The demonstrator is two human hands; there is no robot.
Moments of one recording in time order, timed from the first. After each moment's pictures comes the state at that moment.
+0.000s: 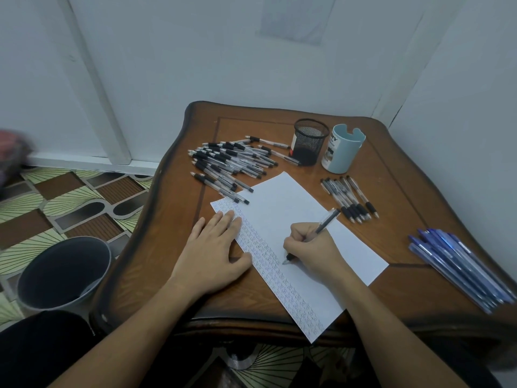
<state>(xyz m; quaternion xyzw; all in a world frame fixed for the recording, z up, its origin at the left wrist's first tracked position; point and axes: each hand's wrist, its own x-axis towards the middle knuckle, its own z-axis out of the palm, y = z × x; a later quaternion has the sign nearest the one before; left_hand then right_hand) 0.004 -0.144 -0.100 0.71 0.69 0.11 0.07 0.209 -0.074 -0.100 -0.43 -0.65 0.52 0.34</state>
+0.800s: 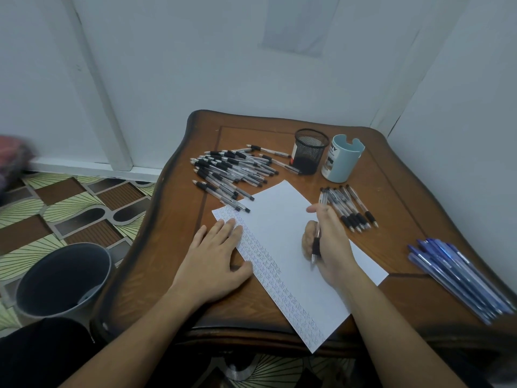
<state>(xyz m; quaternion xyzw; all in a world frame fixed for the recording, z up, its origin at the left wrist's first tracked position) 0.004 -0.145 -0.099 0.71 0.69 0.11 0.07 0.209 -0.062 -0.066 -0.50 -0.47 0.59 0.42</state>
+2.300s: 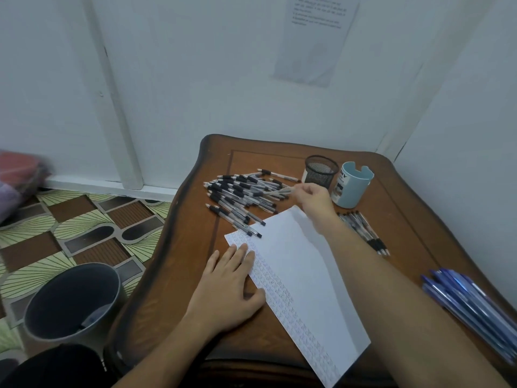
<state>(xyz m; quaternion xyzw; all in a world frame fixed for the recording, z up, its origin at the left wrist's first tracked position) 0.000 -0.145 -0.101 0.71 0.69 0.11 0.07 0.148 0.052 -0.036 -0.56 -0.58 0.45 0.38</state>
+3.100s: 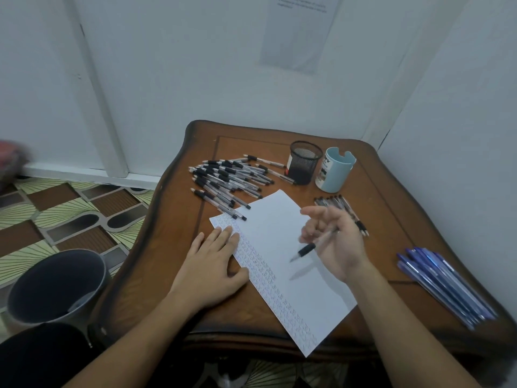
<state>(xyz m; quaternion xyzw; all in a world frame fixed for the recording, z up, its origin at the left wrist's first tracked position) 0.004 -0.146 -0.096 0.71 0.69 0.13 0.08 0.224 -0.062 -0.031 -0.41 -0.45 0.65 0.45</state>
